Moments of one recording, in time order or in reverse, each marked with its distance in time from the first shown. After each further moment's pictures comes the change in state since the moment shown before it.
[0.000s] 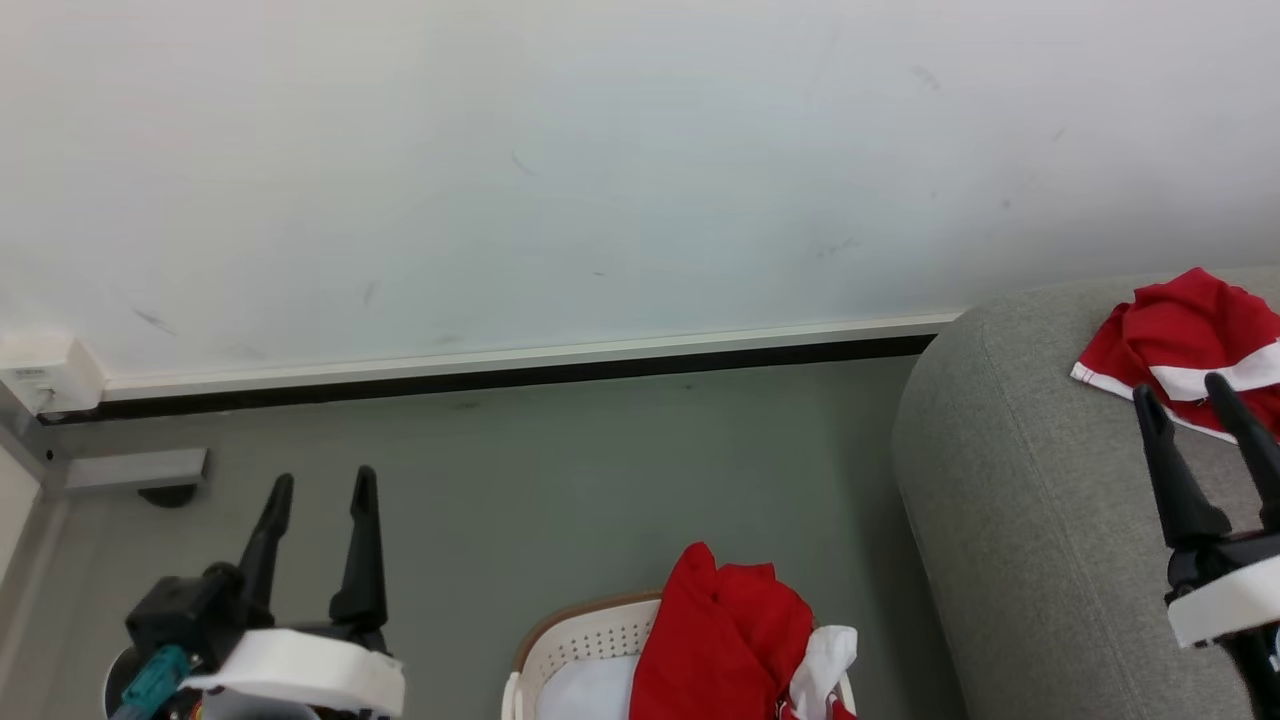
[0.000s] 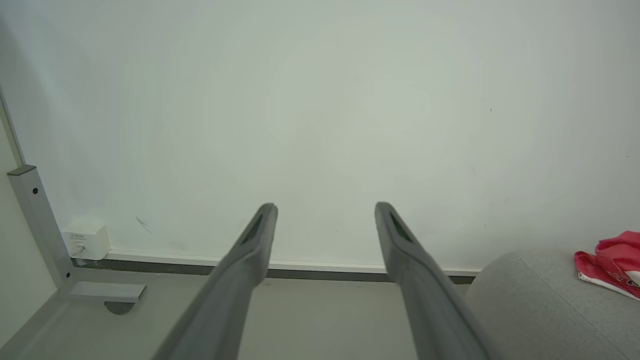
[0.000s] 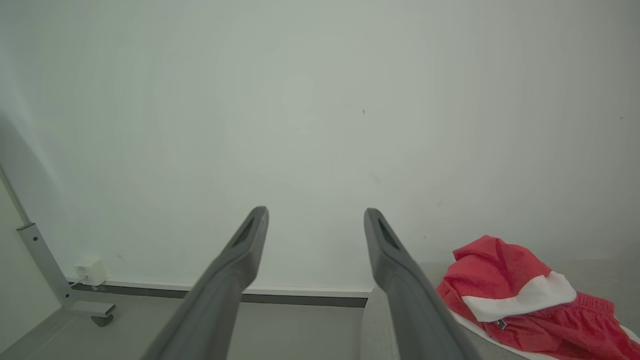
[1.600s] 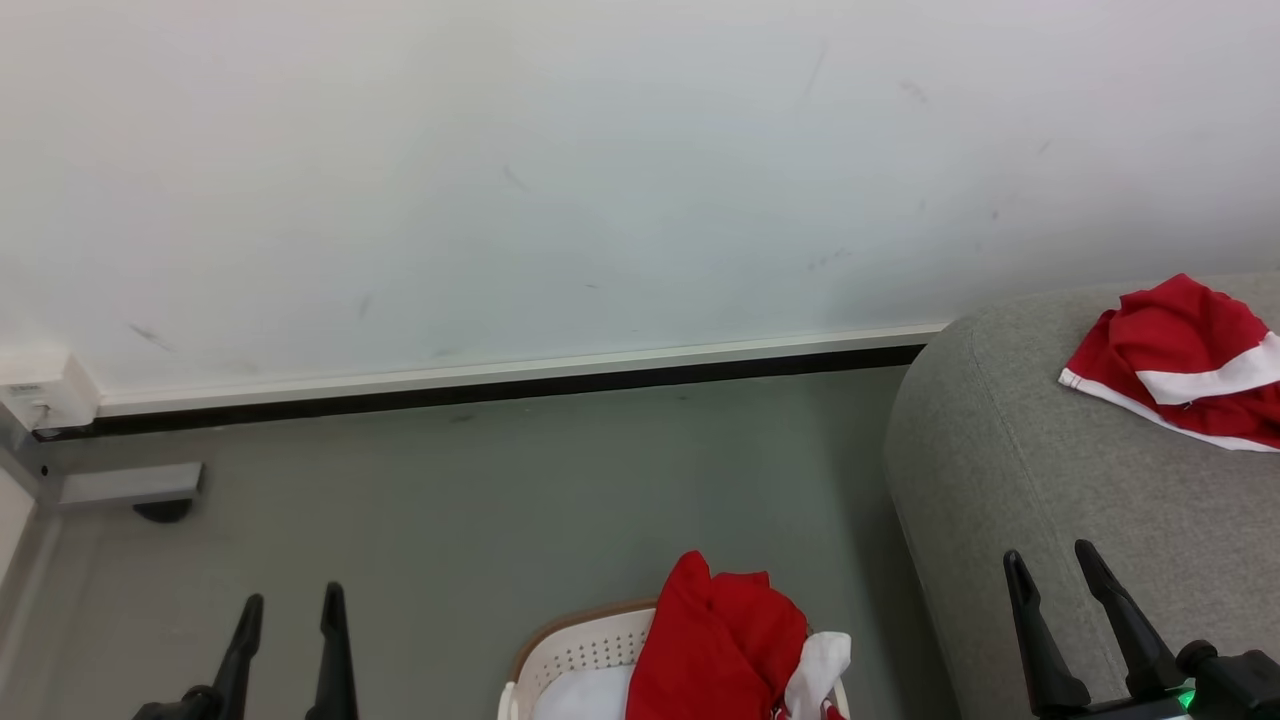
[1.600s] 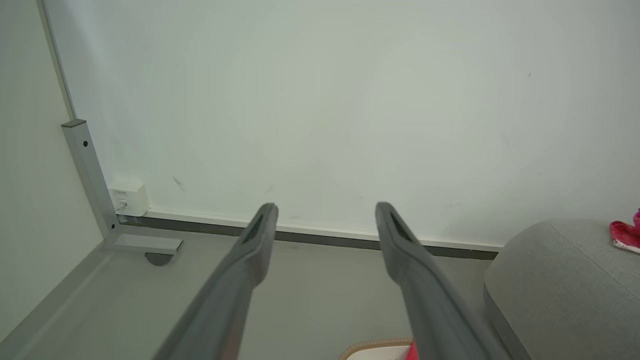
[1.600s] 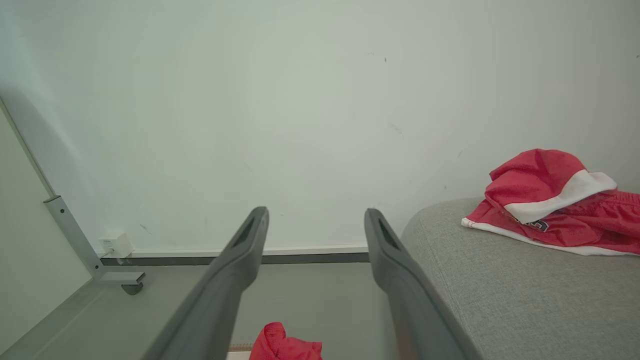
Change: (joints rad) left arm 0.197 -0.301 0.396 0.075 0.346 -0.290 0.000; right arm 0.351 0.351 -0.204 -0.146 -0.377 0.000 0.000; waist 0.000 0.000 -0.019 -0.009
